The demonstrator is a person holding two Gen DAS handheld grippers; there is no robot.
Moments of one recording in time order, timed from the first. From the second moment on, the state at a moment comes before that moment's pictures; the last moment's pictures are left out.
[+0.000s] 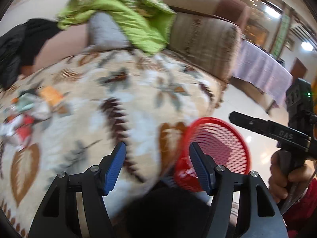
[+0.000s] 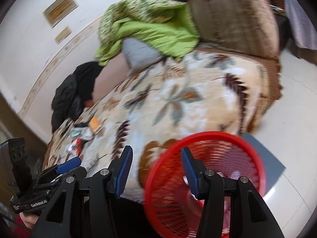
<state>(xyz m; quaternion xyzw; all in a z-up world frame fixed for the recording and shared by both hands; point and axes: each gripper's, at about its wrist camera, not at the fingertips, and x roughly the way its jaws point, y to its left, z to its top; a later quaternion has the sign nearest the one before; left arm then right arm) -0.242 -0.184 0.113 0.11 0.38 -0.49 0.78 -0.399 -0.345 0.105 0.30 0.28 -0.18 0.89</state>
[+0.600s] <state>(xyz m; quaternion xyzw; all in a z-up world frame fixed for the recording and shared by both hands) -0.076 0.021 0.060 -0.04 0.41 -0.20 0.89 -0.198 -0.219 0.106 0.18 0.35 -0.03 0.92</state>
